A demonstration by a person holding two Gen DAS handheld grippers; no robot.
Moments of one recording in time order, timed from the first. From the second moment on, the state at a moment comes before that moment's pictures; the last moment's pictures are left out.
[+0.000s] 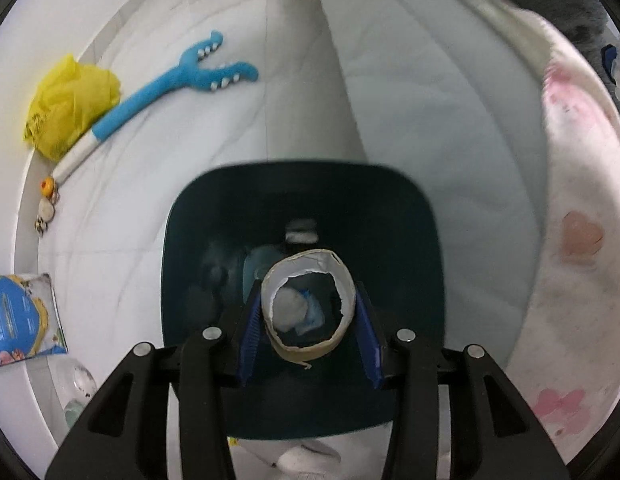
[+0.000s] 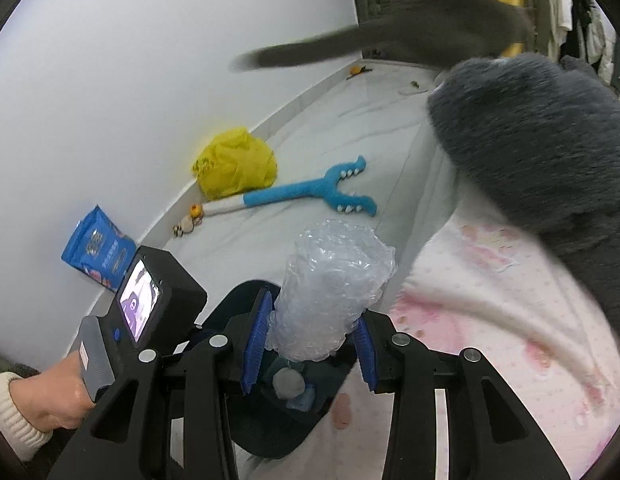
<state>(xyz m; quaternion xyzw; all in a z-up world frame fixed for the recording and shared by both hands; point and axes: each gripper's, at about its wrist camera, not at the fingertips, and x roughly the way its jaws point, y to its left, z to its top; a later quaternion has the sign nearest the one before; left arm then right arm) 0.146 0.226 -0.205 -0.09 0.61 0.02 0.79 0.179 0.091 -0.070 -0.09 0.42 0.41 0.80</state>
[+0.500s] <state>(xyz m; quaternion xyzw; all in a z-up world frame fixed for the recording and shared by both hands) 0.124 0.262 -0.199 -0.12 0.59 0.03 0.80 0.173 0.145 -0.108 -0.12 0.48 0.41 0.77</state>
